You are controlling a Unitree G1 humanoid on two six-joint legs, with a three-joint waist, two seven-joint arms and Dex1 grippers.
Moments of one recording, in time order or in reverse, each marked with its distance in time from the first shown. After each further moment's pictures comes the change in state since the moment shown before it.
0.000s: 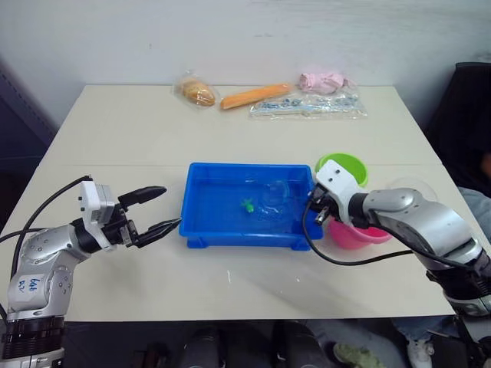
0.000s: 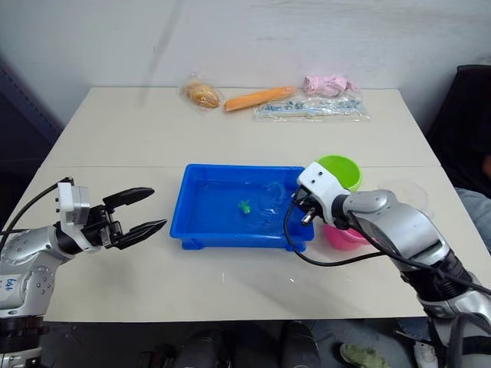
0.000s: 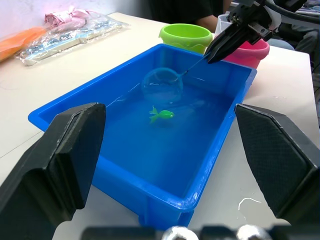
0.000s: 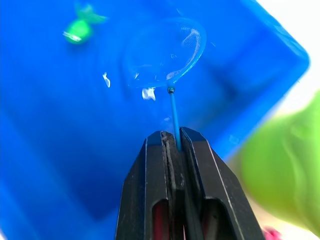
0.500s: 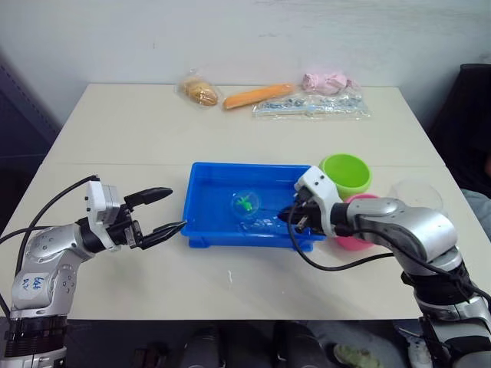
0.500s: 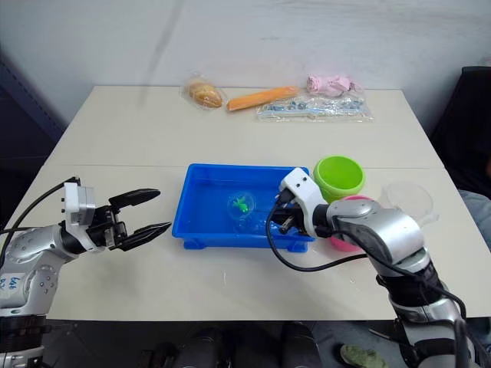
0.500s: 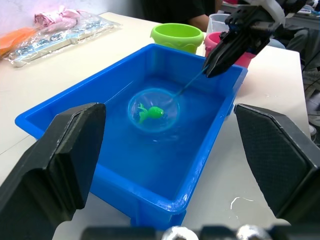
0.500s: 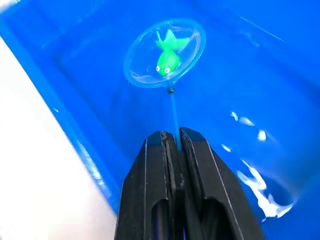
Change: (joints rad) left arm -0.009 0.000 -0.025 -0.014 0.000 0.009 -0.013; right arm 0.072 0.169 -0.257 -0.089 0.189 0.229 0.027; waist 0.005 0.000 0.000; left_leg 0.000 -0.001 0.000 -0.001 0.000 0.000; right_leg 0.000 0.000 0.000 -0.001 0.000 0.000
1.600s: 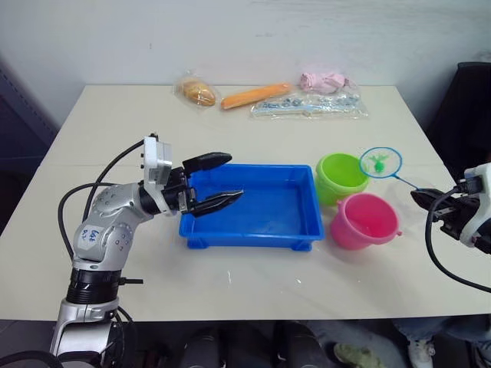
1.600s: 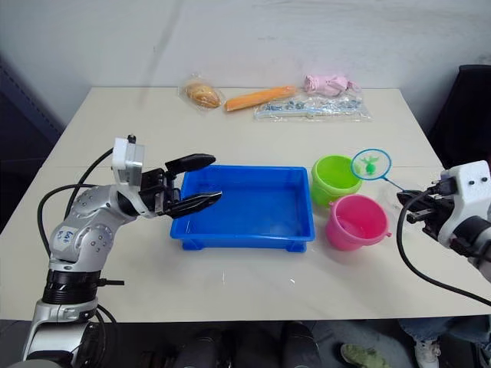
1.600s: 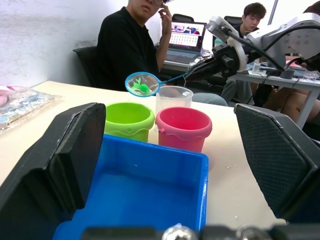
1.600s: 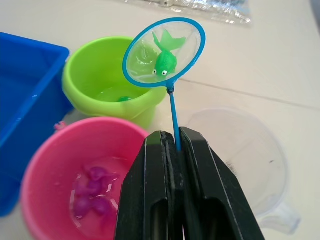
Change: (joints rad) left arm -0.344 -0.172 -0.202 -0.025 -0.055 0.148 0.058; right arm 0.475 -0.207 -0.636 0.020 -0.117 -0.391 0.007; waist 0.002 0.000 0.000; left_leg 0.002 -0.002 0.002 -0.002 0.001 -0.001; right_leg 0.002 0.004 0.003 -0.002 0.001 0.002
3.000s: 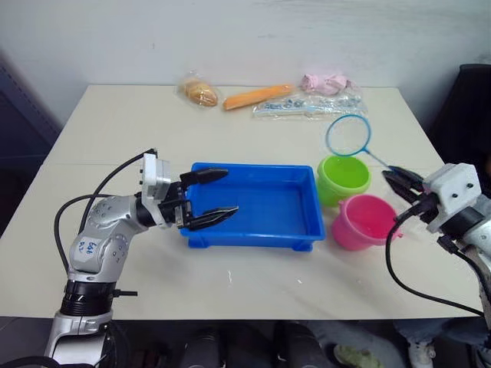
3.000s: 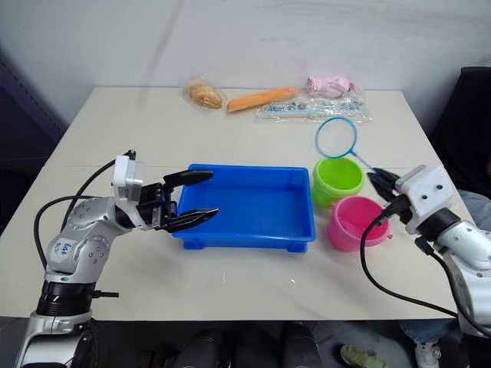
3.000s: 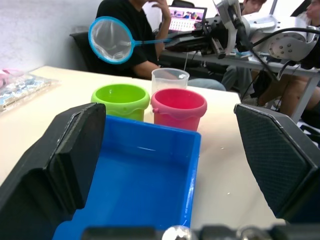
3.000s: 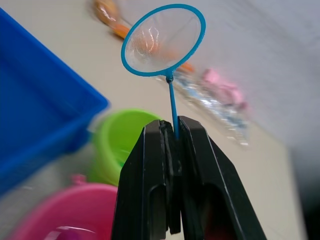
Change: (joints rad) left arm 0.083 0.023 0.025 -0.013 0.002 -0.041 -0.053; right arm 0.041 0.026 0.220 0.012 -0.020 -0.581 0.056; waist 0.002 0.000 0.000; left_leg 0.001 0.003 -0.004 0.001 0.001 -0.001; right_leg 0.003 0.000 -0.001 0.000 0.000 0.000
